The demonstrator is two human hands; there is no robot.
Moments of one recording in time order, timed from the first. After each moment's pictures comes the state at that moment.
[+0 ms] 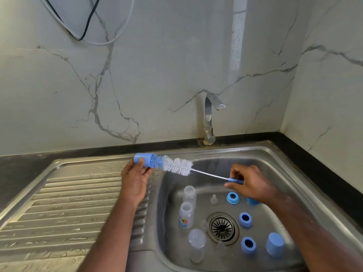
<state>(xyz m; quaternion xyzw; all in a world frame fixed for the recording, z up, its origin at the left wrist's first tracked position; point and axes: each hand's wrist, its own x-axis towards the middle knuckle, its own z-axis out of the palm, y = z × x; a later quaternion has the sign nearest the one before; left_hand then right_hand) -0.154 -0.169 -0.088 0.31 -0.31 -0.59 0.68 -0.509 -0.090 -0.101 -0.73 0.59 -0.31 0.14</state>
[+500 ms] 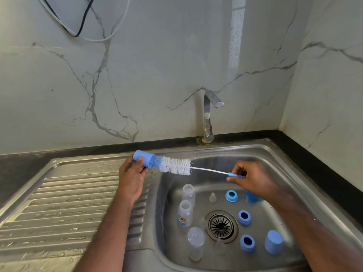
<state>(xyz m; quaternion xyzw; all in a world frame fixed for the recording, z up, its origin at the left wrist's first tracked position) -0.151 -0.172 -0.088 0.33 -0.37 -0.56 0.66 -0.510 -0.091 -0.099 -0.67 0.63 -0.35 0.17</state>
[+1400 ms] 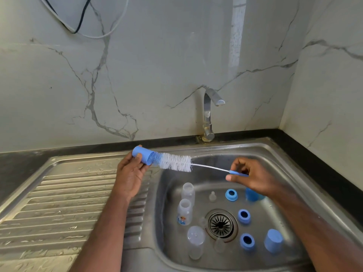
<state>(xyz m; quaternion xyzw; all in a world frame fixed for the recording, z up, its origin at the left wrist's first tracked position) -0.142 -0.177 -0.086 0.29 -0.38 -0.60 0.65 -0.516 -0.095 -0.101 -0.68 0.56 -0.40 0.26</state>
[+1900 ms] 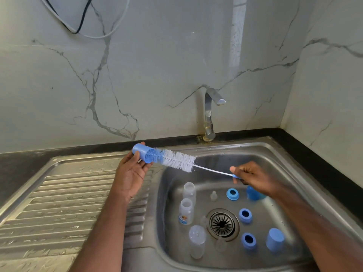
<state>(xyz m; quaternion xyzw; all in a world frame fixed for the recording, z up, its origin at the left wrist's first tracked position) -0.136 -0.169 -0.076 0.25 -0.39 -0.63 0.62 -0.515 -0.091 -0.098 -0.67 0.54 -0.37 0.34</state>
